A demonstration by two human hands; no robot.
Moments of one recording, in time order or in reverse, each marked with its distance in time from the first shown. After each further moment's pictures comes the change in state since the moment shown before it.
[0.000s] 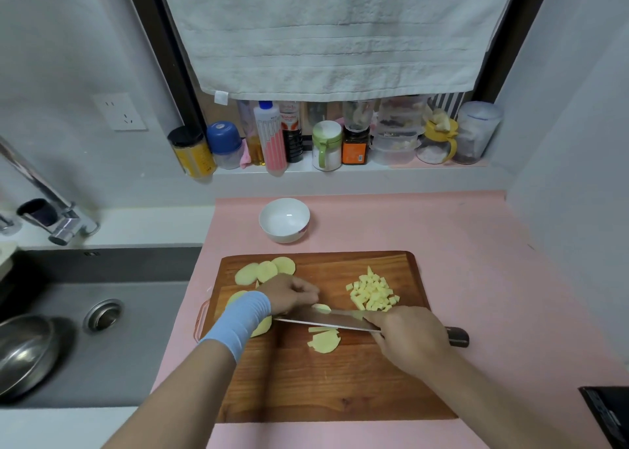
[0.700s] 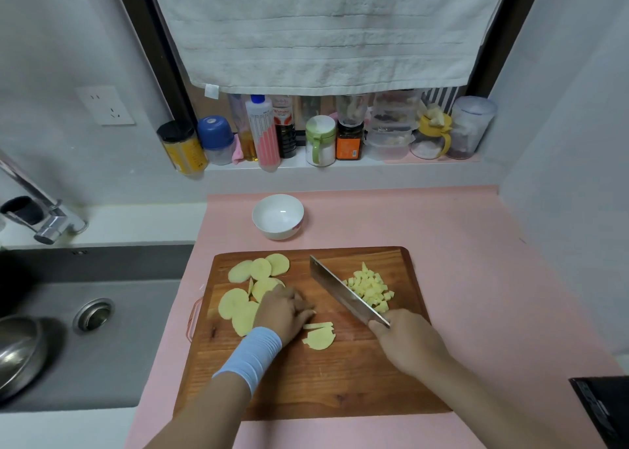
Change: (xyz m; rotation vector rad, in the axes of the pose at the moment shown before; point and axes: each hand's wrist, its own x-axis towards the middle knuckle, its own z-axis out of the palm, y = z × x) left_hand 0.004 -0.042 0.055 0.570 0.432 0.270; right_hand -0.002 0.003 0.021 0.398 -0.110 0.467
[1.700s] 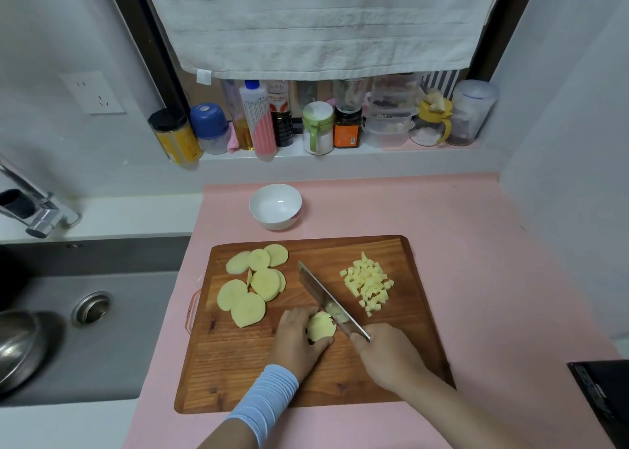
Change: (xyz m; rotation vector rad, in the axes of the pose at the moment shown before) left_hand -0.054 0.028 0.051 -0.384 0.159 -0.087; right_hand -0.025 -0.021 0.033 0.171 -0.125 0.059
